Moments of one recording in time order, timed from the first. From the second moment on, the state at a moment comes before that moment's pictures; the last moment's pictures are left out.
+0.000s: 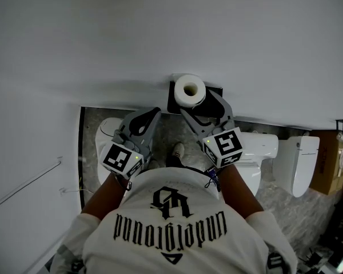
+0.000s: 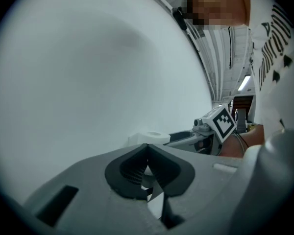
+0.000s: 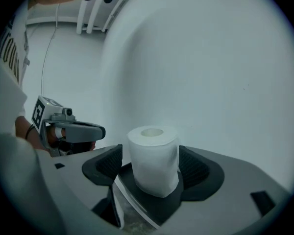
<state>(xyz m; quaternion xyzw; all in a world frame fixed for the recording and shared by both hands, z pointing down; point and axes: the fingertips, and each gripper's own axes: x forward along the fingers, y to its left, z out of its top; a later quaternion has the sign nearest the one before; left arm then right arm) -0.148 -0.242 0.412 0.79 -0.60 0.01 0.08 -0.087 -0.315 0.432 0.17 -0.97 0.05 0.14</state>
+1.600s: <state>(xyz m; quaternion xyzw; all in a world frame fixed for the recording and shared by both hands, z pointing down) -0.163 -0.223 0.414 0.78 -0.62 0.01 0.09 -0.109 -0.318 0.429 0.17 -0.98 0.04 0.14</state>
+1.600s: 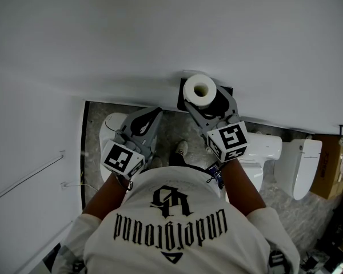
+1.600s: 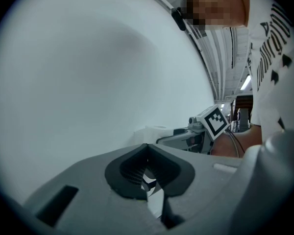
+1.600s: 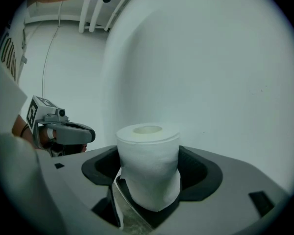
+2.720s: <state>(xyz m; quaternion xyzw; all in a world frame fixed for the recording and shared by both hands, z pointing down) -0.165 -0.085 0.381 0.82 -0.57 -0.02 0.04 -0.087 -0.166 0.371 0.24 -0.97 0.00 0.10</state>
